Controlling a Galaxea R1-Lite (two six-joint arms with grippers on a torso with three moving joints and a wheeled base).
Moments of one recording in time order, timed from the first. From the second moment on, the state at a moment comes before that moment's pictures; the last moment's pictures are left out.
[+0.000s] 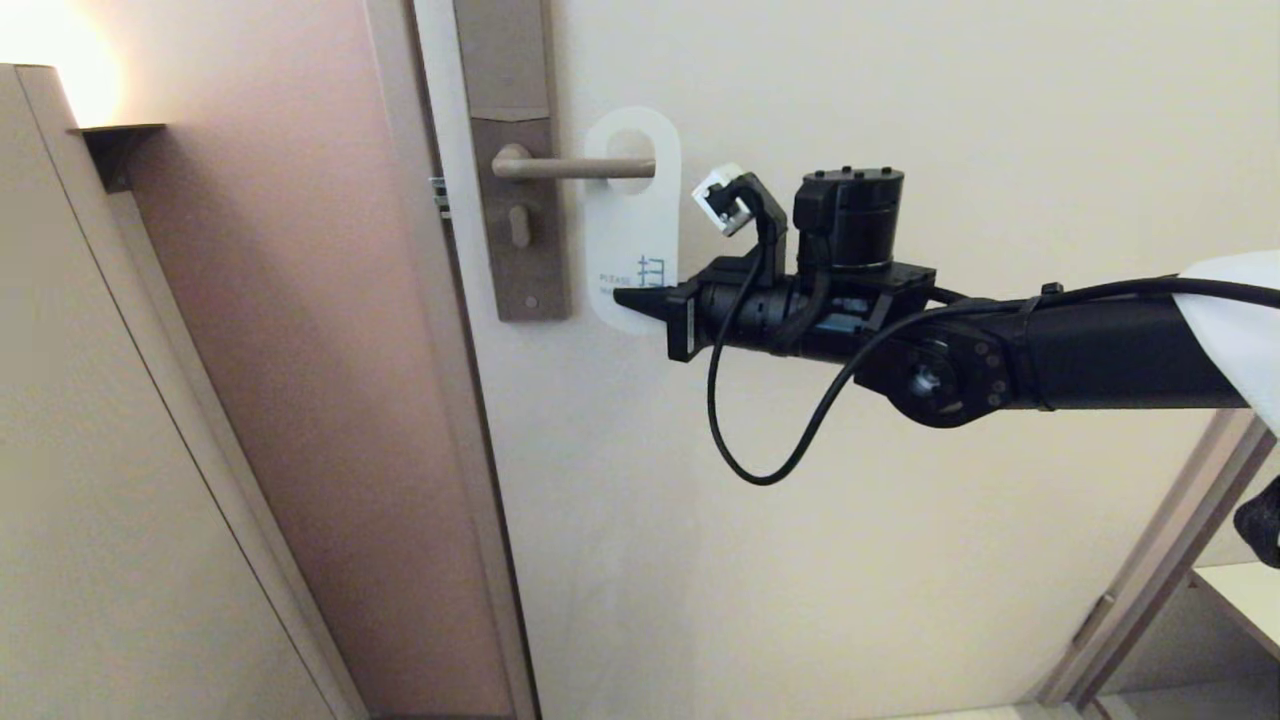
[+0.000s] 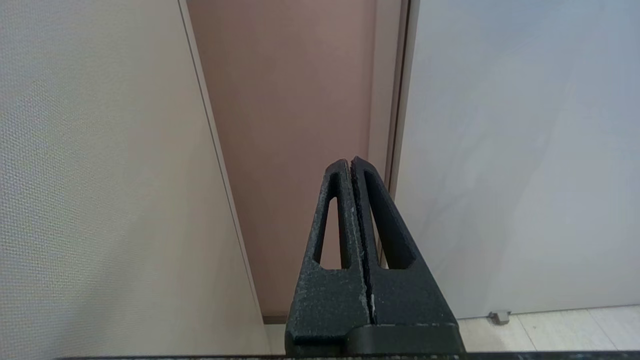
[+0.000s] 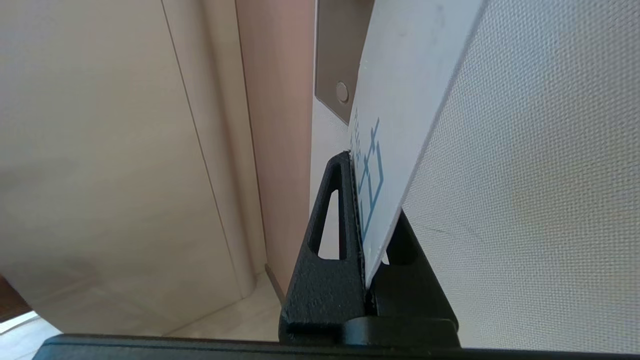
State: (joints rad) left arm 0.00 0.00 0.00 0.01 0.00 0.00; right arm 0.57 2.11 -1.56 -0.45 0.46 0.00
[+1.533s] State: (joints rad) left arm 0.00 0.00 0.00 0.01 0.00 0.00; right arm 0.68 2.13 -1.58 -0.45 0.15 -0.01
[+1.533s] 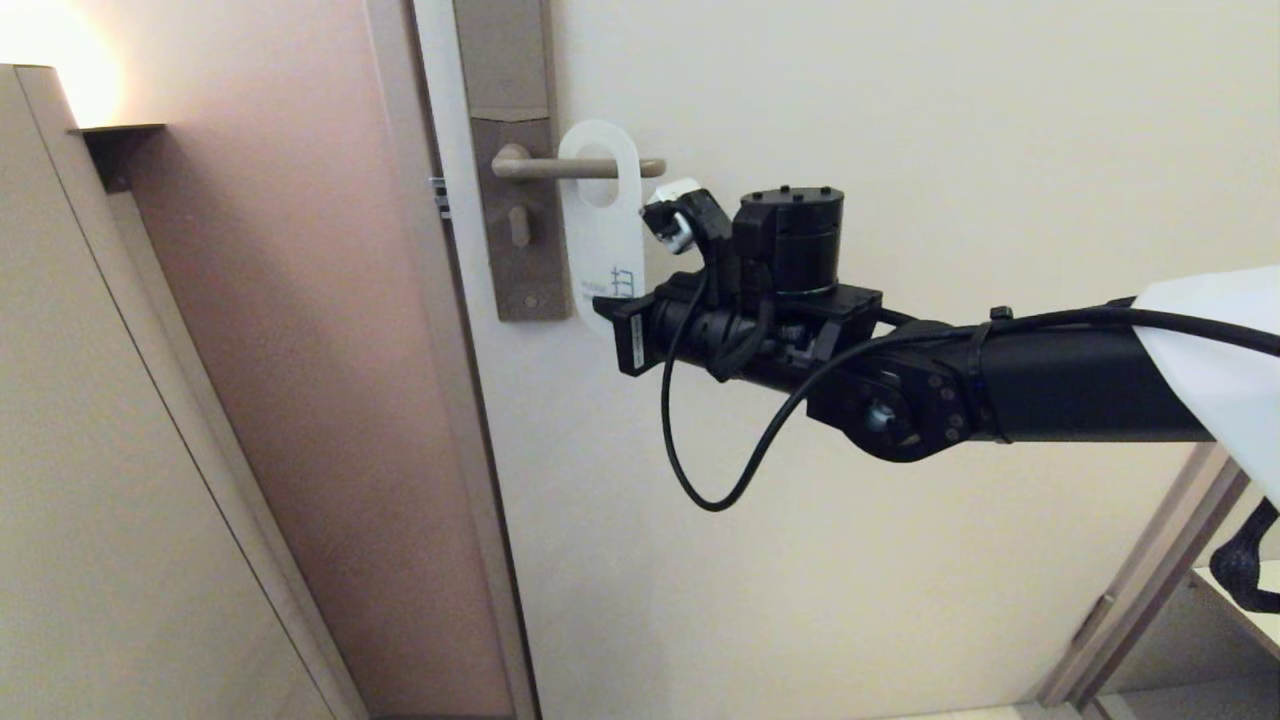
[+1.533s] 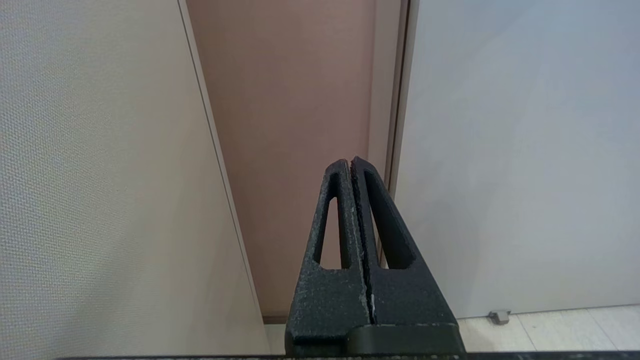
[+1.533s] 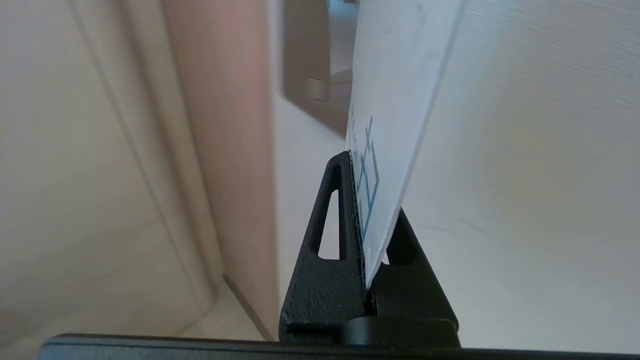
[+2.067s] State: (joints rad) left arm 0.00 0.00 0.00 0.01 0.00 0.00; right arm 0.75 2.20 -1.68 -0.45 0.10 -0.01
